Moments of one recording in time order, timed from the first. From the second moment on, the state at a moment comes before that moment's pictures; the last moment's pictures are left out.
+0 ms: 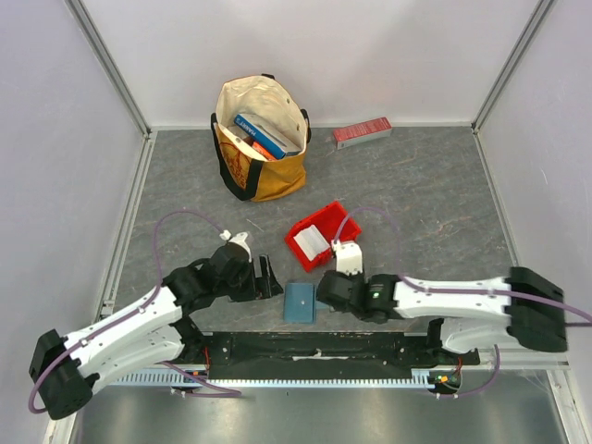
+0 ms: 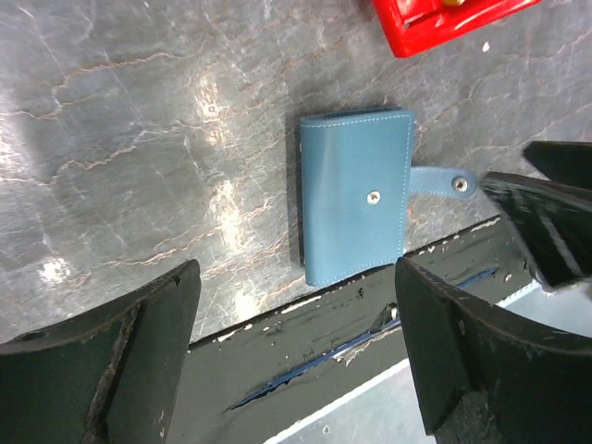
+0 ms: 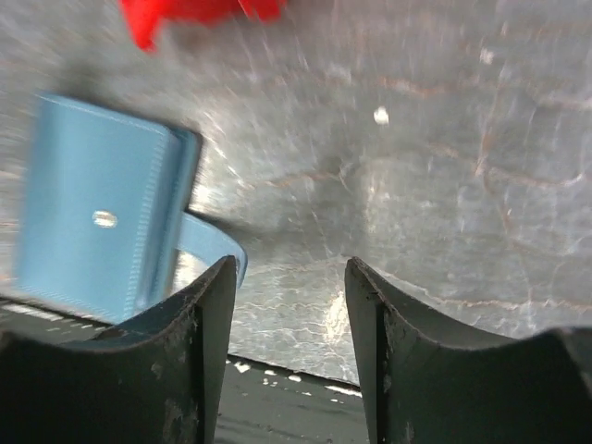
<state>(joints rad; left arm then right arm) -0.83 0.84 0.52 -0.56 0.03 -0.88 1.31 1.35 0.72 -0.57 0.55 0.99</state>
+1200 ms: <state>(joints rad) -0.59 1.42 0.61 0.05 0.22 -0.81 0.66 1.56 1.13 -0.40 -0.03 0.39</state>
